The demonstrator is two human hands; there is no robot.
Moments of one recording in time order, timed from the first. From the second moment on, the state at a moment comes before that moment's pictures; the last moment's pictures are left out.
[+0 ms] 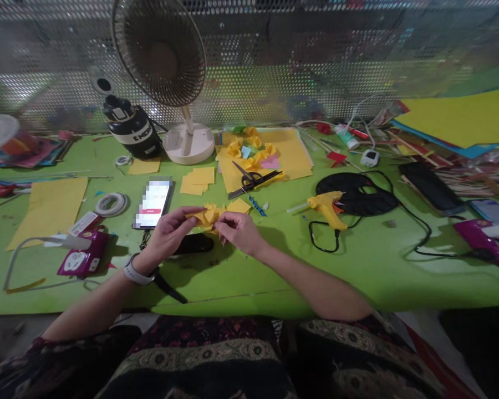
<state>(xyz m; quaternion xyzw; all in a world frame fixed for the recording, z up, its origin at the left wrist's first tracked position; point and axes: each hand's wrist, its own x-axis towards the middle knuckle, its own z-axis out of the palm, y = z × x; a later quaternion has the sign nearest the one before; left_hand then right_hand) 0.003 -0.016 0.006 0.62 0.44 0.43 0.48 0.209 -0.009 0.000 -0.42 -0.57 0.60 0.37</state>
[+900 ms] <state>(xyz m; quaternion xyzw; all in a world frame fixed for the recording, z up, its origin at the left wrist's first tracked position) 0.000 -0.014 0.009 0.65 0.41 0.41 0.49 0.214 -0.004 0.004 -0.40 -0.53 0.63 0.39</state>
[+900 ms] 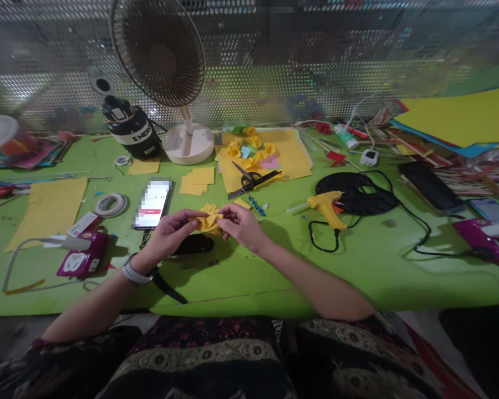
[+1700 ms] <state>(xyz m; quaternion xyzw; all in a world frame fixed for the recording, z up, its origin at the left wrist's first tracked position) 0.000 -0.014 0.008 0.65 0.41 0.41 0.49 0.213 -0.005 0.005 -0.38 -0.53 0.65 0.40</state>
